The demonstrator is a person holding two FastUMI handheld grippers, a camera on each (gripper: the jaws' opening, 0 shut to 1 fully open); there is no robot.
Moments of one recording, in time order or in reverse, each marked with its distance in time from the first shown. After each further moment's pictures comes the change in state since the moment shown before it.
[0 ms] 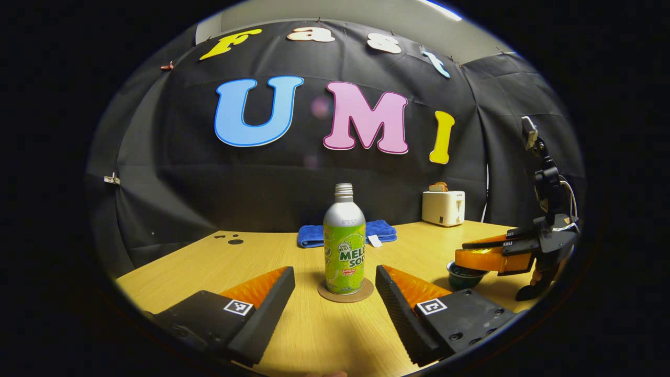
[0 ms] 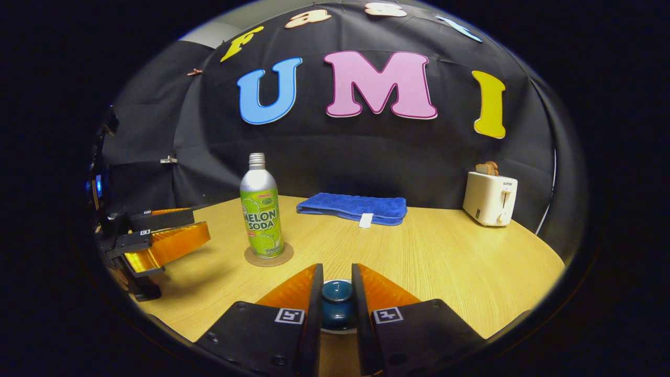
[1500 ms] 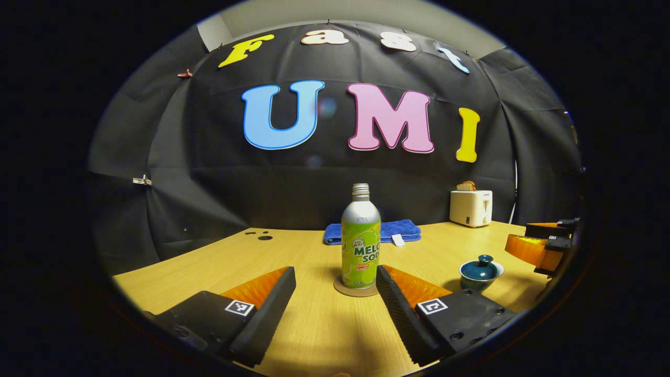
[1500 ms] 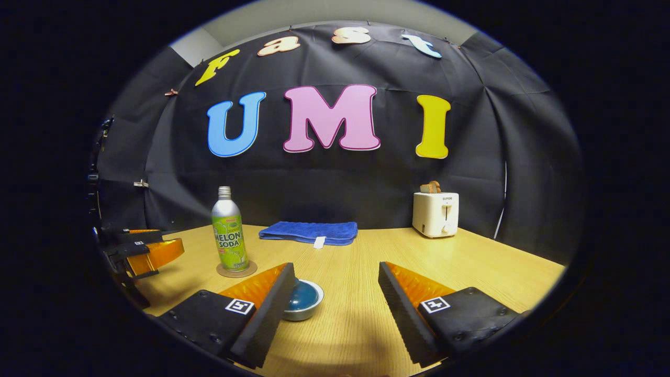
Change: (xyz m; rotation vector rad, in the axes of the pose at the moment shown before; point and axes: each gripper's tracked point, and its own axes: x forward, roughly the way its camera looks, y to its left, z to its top) left arm -0.020 -0.002 -0.001 -0.004 0.005 0.196; right arm -0.069 -0.055 0.020 0.031 -0.209 -0.202
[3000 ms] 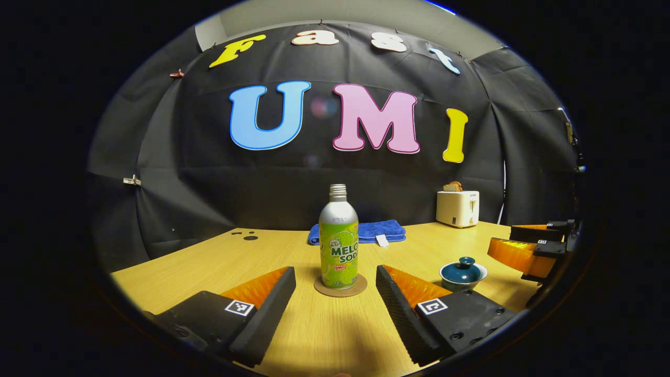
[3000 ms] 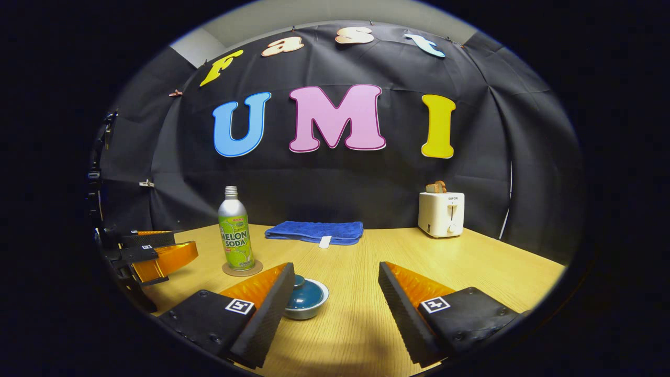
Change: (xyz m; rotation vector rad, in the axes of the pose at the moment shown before) left arm -0.001 -0.026 0.000 0.001 -0.004 -0.057; right arm 0.000 0.004 -0.001 0.001 0.000 0.027
